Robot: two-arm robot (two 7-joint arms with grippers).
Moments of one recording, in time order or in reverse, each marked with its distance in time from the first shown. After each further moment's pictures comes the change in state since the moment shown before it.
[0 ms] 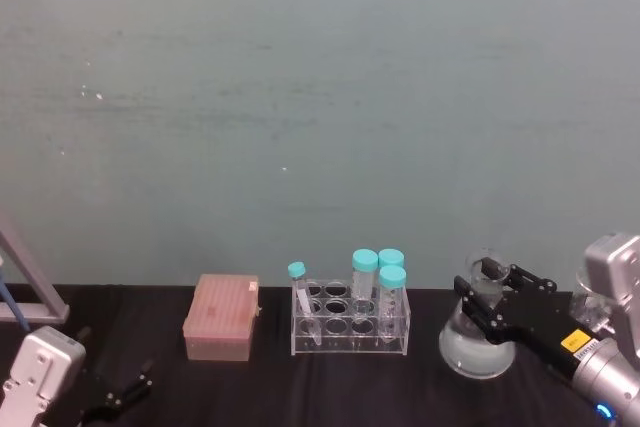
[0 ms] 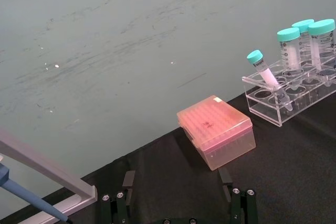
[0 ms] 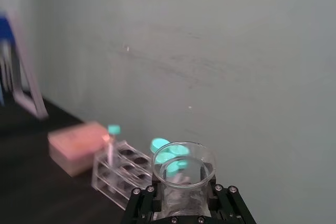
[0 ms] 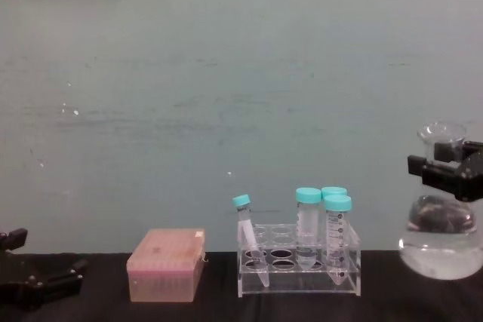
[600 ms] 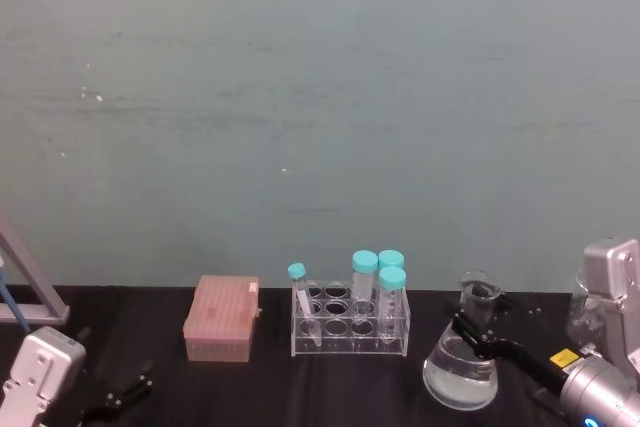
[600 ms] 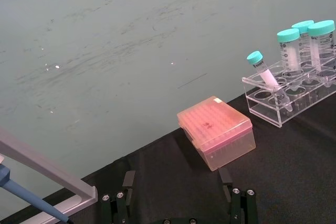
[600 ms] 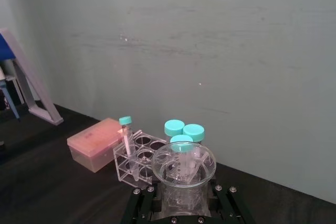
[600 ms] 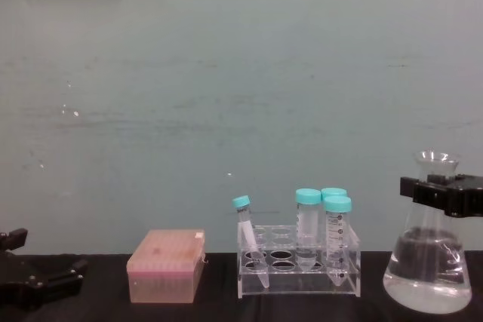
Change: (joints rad) left arm 0.000 0.000 0.000 0.000 0.000 0.000 0.000; right arm -0.030 -0.039 0.021 -0.018 0.121 0.155 -0.005
